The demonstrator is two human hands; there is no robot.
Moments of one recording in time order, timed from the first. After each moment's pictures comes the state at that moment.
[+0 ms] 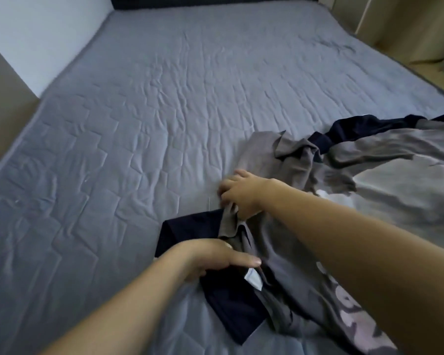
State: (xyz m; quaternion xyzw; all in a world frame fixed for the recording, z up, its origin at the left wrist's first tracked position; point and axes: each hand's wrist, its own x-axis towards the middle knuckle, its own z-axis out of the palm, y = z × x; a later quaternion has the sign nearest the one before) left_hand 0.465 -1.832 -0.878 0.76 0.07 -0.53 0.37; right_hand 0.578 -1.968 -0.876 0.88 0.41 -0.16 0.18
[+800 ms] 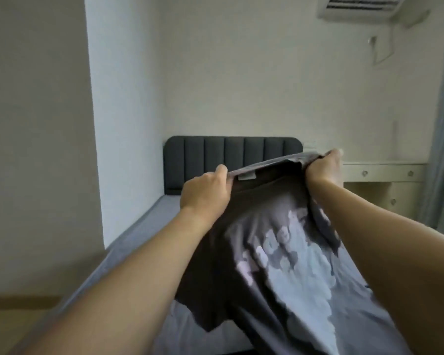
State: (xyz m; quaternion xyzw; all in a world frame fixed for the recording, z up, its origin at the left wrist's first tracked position) left_hand 0.457 -1.797 -0.521 0.87 -0.11 0.48 0.06; right_hand 0.504 -2.037 -0.481 0.75 -0.15 0.43 -0.48
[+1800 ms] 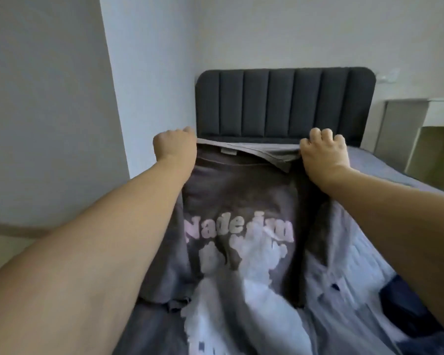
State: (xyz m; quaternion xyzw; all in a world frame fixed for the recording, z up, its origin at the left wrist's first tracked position) left_hand 0.660 -1.624 -0.654 0.92 0.16 0.31 -0.17; right_hand 0.704 -1.905 -0.671 0.90 0.07 0.37 0.20
